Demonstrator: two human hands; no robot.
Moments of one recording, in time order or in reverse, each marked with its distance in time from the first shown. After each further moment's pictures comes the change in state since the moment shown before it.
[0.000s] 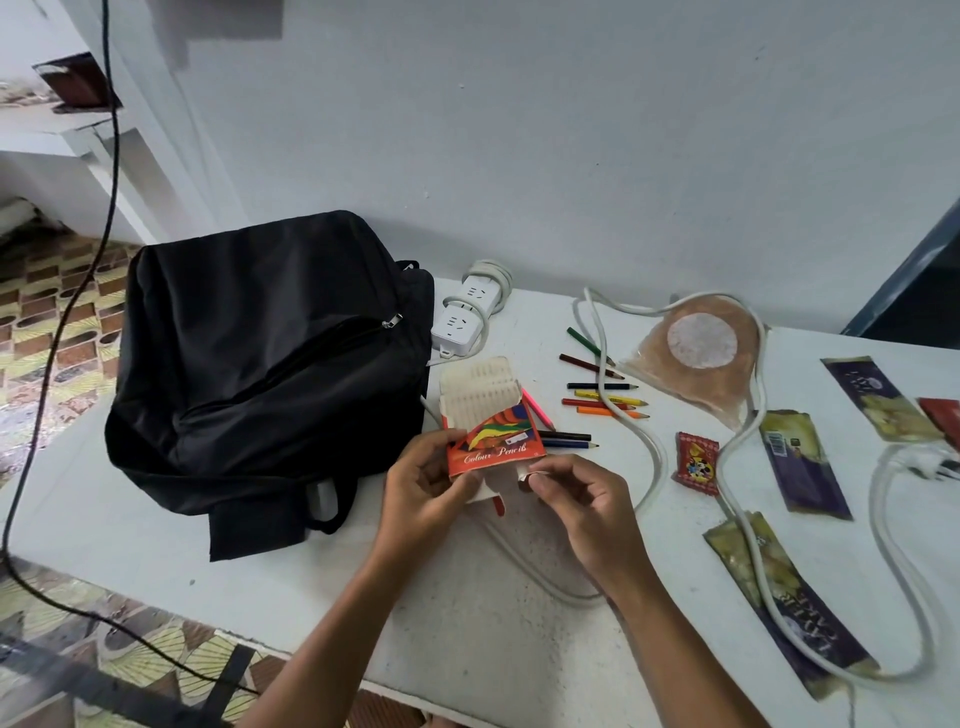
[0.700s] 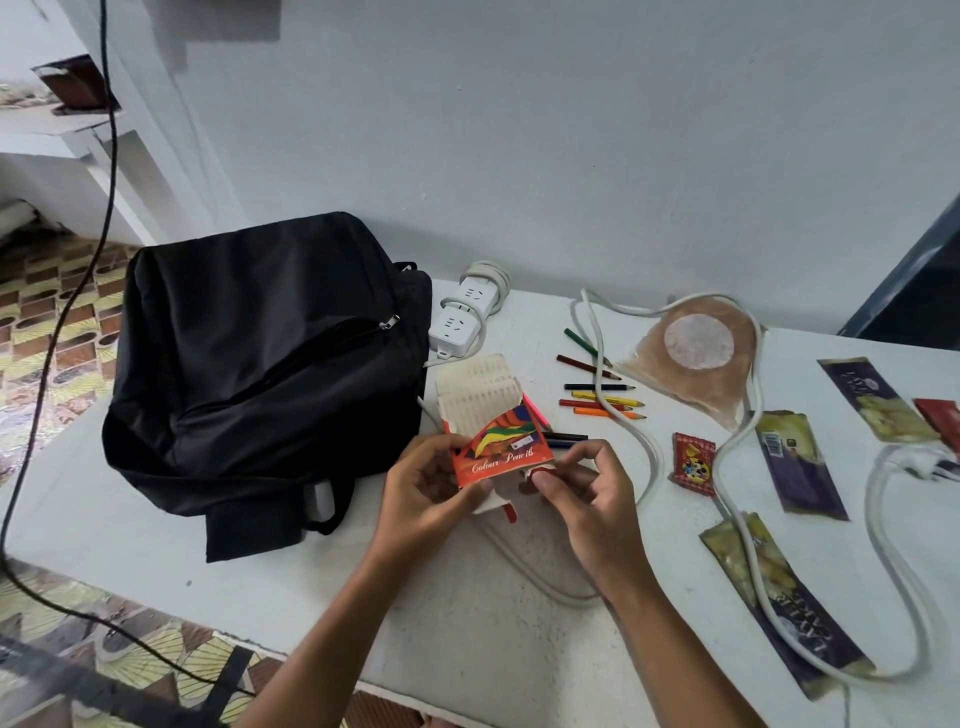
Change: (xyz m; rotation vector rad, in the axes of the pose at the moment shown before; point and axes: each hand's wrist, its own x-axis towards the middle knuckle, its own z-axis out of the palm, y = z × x) left_hand -0.002 0.001 -0.002 0.081 -0.076 0.054; right_hand -0.001 -0.007 -0.001 0.229 0.056 0.094
